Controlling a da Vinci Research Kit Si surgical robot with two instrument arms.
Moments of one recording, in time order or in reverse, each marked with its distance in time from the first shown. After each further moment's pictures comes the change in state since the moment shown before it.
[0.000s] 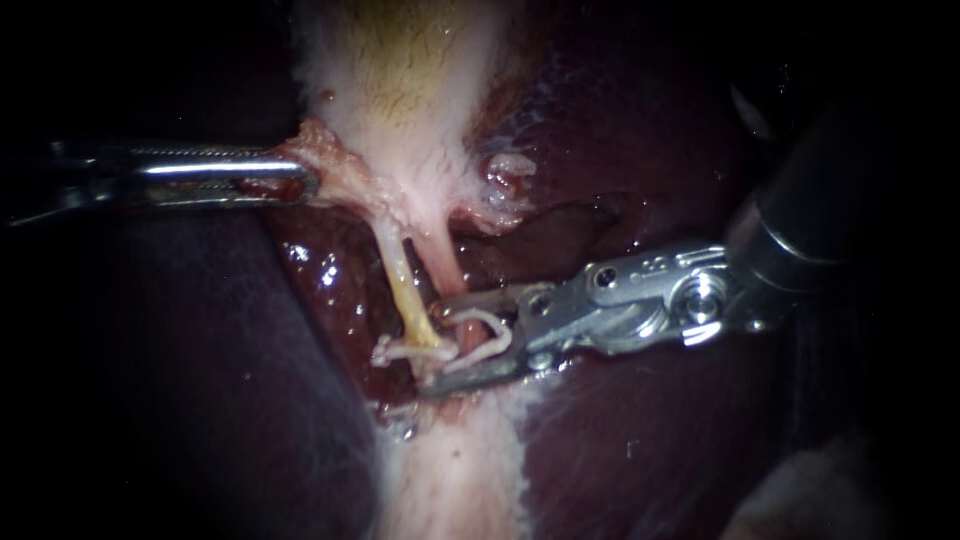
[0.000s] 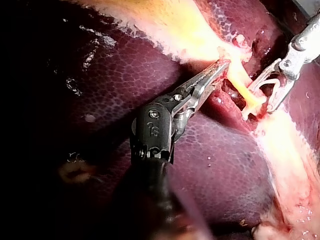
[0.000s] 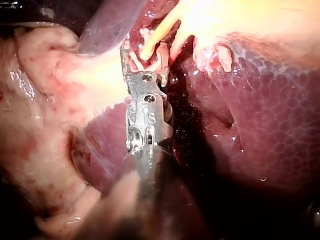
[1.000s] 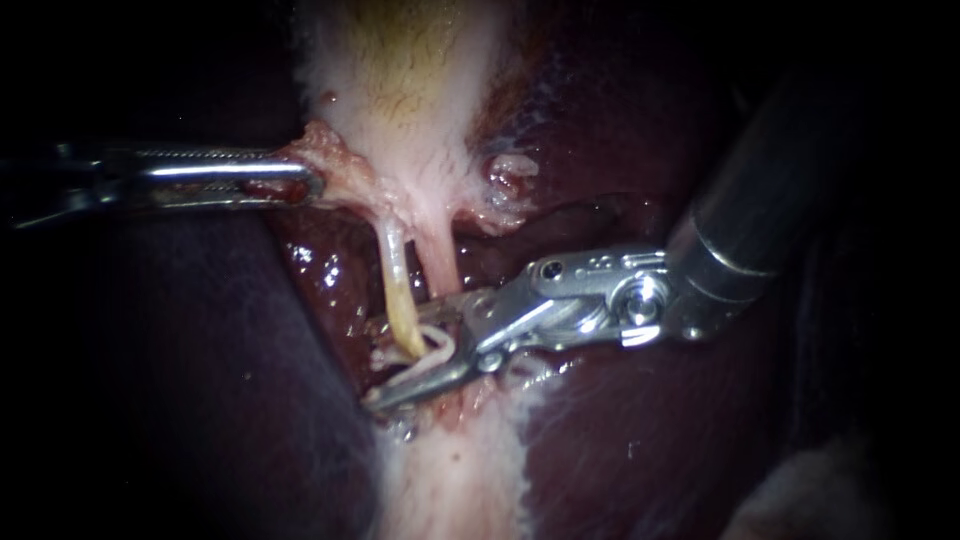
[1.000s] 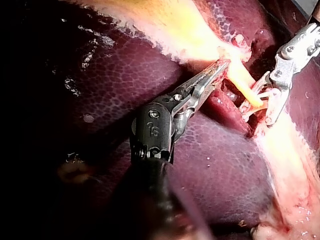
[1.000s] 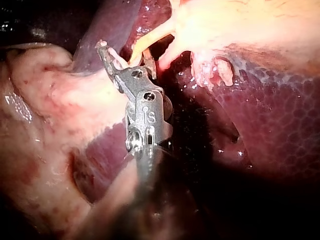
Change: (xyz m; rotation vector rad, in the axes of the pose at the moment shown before) right arm 0.002 0.000 0.004 0.183 0.168 0.024; left arm 0.000 0.000 0.000 0.006 0.001 0.001
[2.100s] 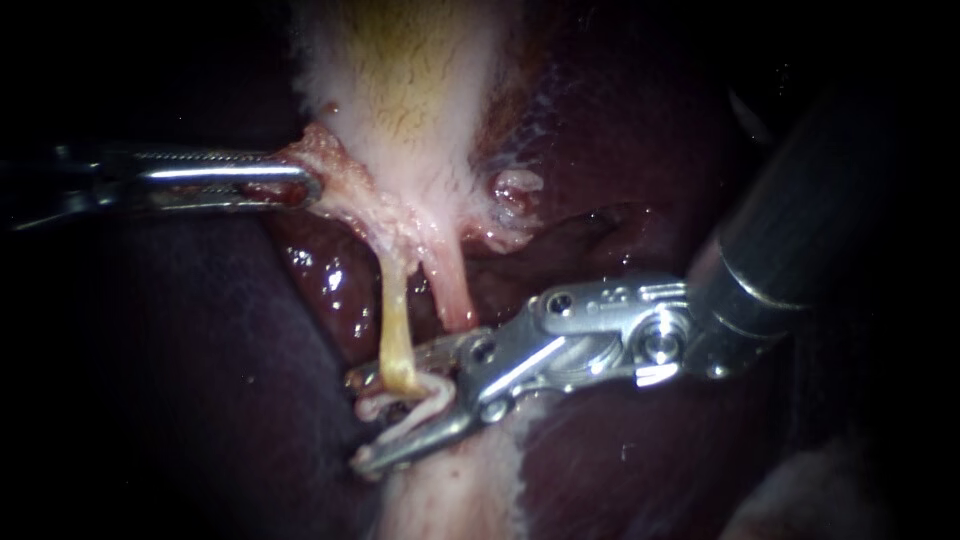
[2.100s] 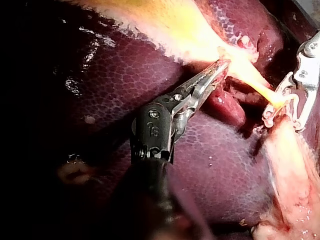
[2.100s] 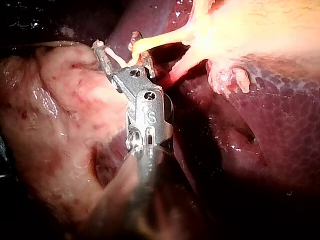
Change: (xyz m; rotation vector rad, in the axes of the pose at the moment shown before) right arm 0.003 -0.006 0.000 0.133 0.007 -0.038; left arm 0.000 0.000 0.000 -0.001 -0.001 0.000
